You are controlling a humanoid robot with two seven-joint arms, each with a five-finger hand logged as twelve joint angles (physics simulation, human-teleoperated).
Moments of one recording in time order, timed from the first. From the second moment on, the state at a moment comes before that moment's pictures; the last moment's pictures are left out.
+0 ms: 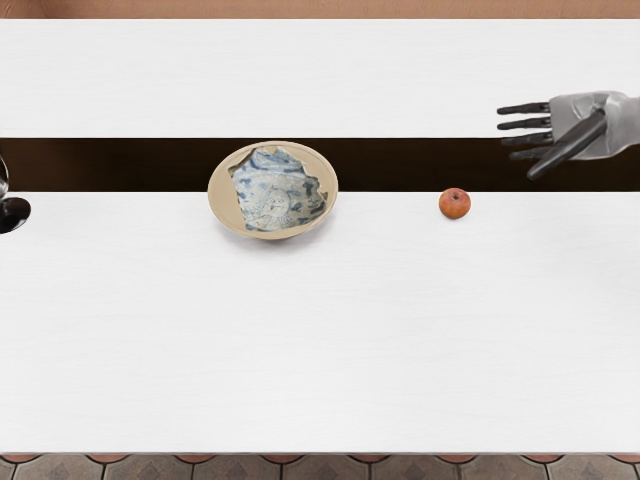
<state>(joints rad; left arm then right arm) -0.04 0.00 -0.25 -0.11 -0.25 0.03 0.13 1.18 -0.73 0.39 0.78 0.03 0.61 -0.61</state>
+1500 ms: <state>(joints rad) -0.04 0.00 -0.25 -0.11 -0.25 0.03 0.13 1.52 -0.56 -0.46 1.45 -0.53 -0.49 -0.61</state>
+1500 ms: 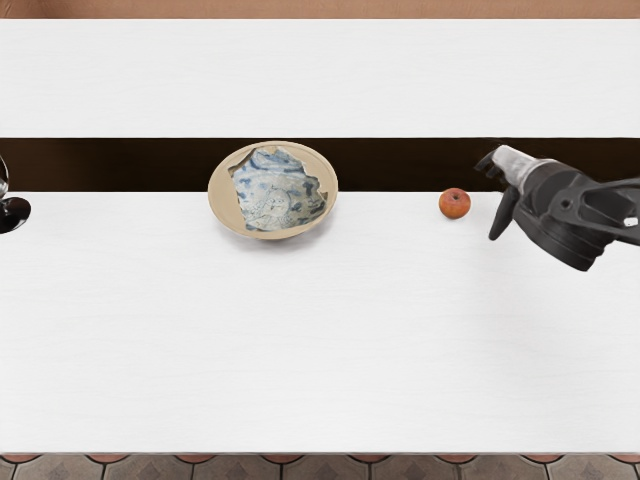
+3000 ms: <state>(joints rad) -0.04 0.00 -0.25 -0.11 -0.25 0.03 0.13 1.29 -0.23 -0.31 0.95 -0.64 -0.48 -0.61</state>
